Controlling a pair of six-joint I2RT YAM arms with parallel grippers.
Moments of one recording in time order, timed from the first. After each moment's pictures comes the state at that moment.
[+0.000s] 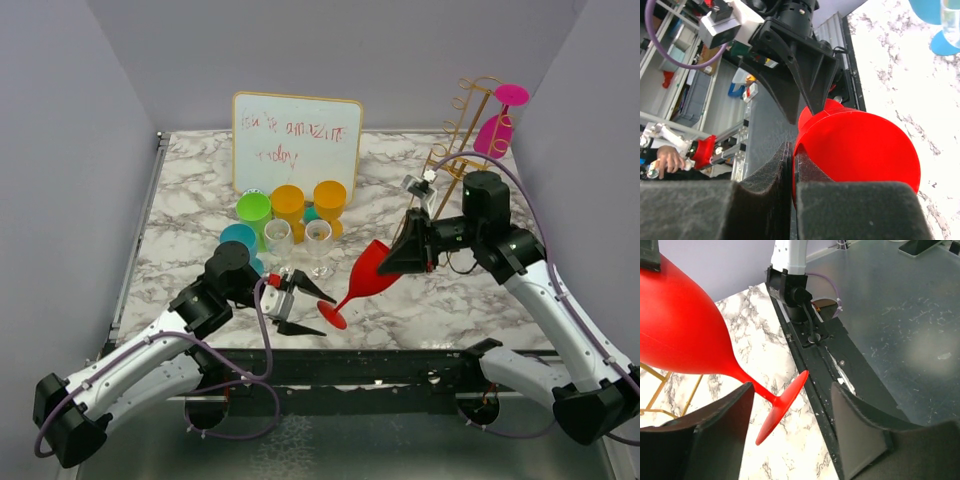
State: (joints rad) left arm -0.78 0.76 0.58 0.03 1.13 0.38; right arm 0.42 1.02 1.06 -0.46 -1.25 0.31
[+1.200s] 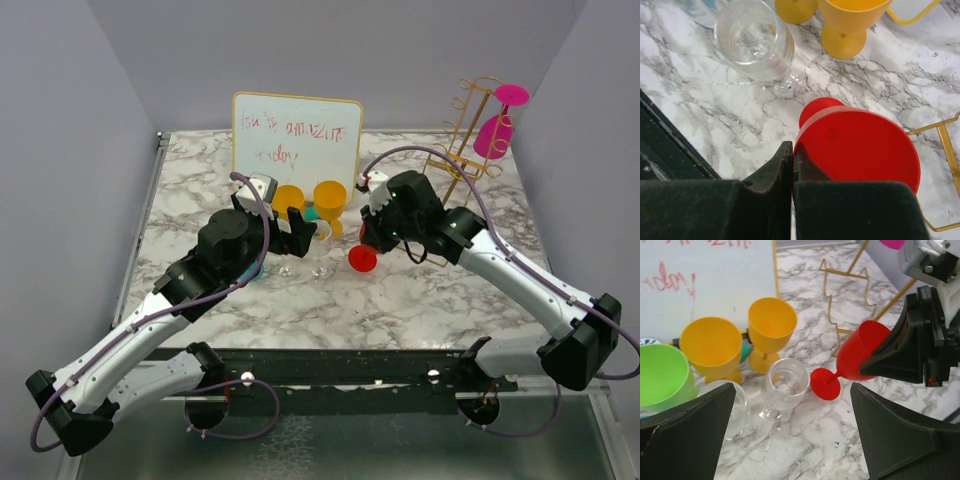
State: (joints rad) left arm -0.78 0.86 0.94 -0.26 -0.13 -0.30; right arm 0.71 1.28 1.22 -0.64 -0.15 0.01
